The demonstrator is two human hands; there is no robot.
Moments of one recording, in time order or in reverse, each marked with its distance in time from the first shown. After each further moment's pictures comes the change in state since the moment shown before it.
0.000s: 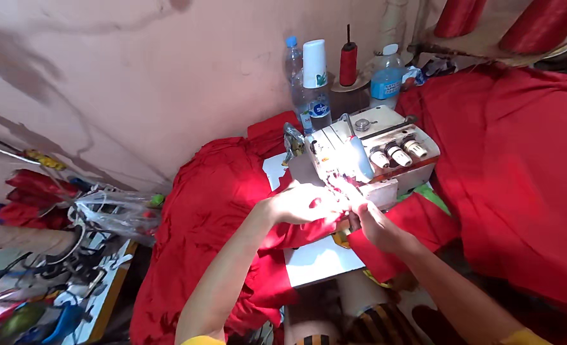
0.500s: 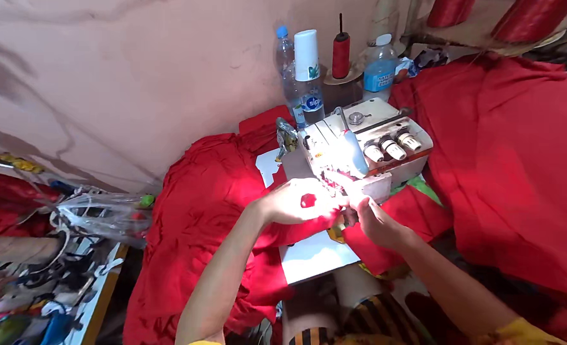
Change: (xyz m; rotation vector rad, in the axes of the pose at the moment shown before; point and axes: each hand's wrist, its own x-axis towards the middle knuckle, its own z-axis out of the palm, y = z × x) left_hand -0.004 -0.005 0.005 -0.122 0.106 0.120; right_hand -0.003 -0.005 -0.006 -0.060 -0.025 0.018
